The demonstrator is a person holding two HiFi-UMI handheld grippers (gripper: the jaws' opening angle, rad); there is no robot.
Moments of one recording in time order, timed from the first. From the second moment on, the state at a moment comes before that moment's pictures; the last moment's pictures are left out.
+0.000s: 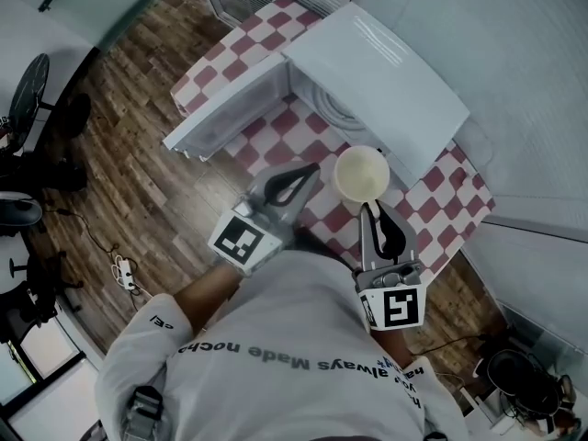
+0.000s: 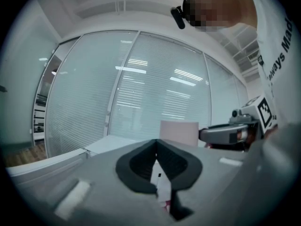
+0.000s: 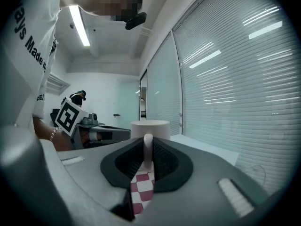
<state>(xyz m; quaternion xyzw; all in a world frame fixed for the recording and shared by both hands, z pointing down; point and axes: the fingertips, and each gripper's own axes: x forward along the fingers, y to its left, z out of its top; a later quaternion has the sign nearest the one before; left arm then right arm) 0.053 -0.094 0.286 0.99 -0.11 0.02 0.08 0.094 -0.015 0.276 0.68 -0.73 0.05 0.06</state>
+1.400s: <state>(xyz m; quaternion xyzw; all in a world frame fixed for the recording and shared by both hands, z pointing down) 0.043 -0.190 0.286 0.99 0.04 0.03 0.09 0.074 -0.102 0.282 0.79 -0.61 0.07 0.05</state>
